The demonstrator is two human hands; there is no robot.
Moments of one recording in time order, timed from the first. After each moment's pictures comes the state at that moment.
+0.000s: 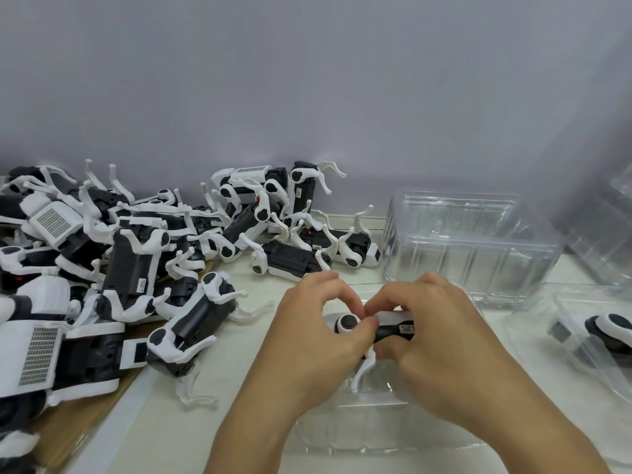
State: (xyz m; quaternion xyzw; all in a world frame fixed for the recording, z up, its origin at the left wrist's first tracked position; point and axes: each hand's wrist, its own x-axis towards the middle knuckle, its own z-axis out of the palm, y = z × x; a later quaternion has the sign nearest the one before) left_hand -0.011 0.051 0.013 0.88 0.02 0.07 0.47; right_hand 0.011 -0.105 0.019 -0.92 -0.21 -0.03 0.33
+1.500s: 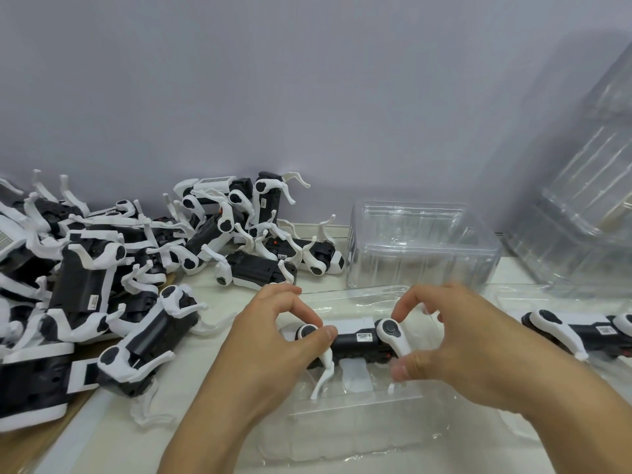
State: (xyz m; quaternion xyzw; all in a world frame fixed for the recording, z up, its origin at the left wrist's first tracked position) left_hand -0.011 0.055 0.009 0.88 0.05 0.04 0.47; right_hand 0.014 -0.160 0.045 -0.95 -0.06 0.14 0.27
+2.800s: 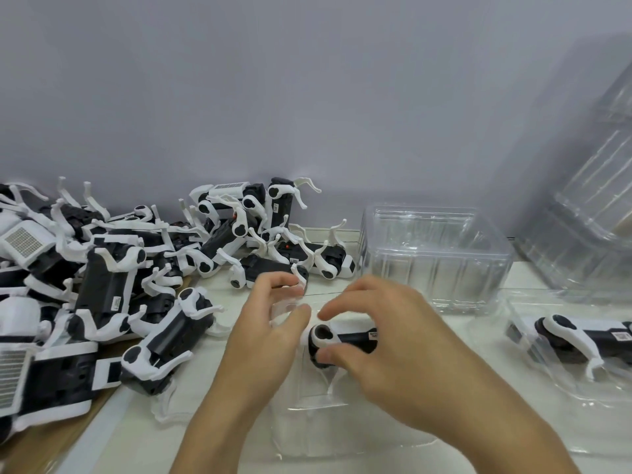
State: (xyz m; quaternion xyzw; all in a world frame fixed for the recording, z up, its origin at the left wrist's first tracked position) left_hand -0.009 0.063 0.007 0.77 0.08 0.09 0.63; right_hand 0.000 -0.099 0.044 -0.92 -0.23 0.01 0.32
